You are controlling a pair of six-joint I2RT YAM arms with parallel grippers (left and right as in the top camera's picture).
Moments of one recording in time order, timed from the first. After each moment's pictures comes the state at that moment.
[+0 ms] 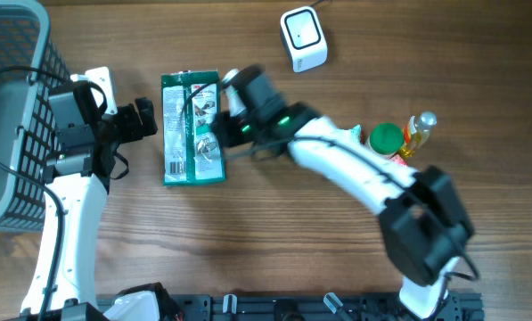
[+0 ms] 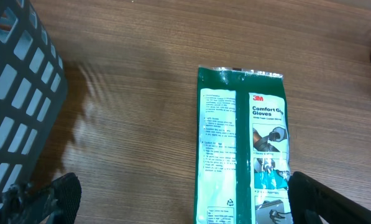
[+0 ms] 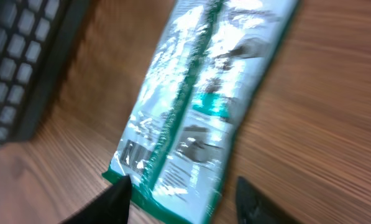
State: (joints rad) left arm 0.19 1.32 0.96 -0.42 0.10 -0.05; right arm 0.77 1.97 1.47 -0.36 -0.20 0.45
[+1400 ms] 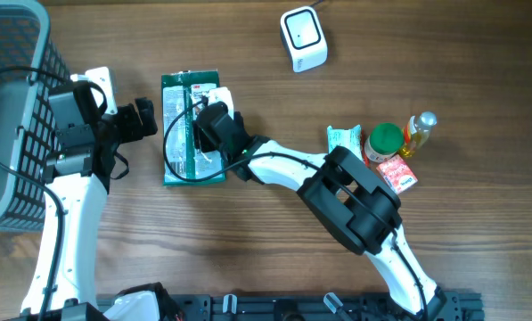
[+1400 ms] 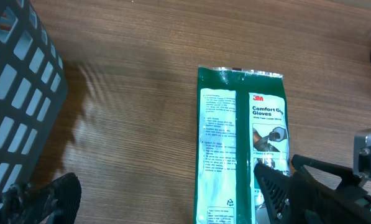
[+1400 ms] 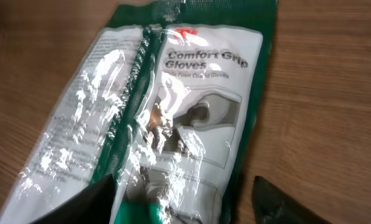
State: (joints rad) left arm 0.19 1.32 0.96 -0.42 0.10 -0.05; right arm 0.85 2.31 1.47 0.14 0.21 0.50
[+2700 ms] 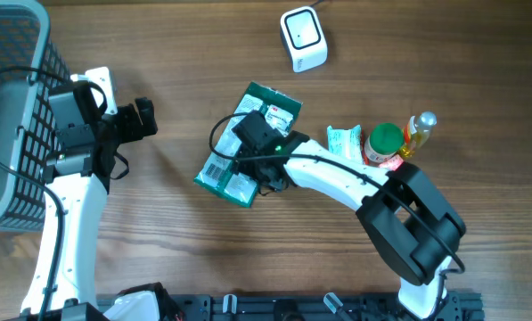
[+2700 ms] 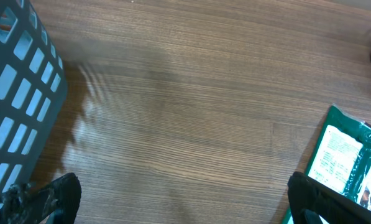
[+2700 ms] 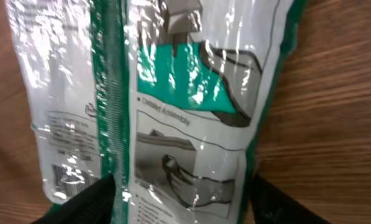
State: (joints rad) left arm 0.19 1.32 0.96 -0.42 0.10 -0.05; right arm 0.78 1.98 1.24 -0.45 -0.12 1.17
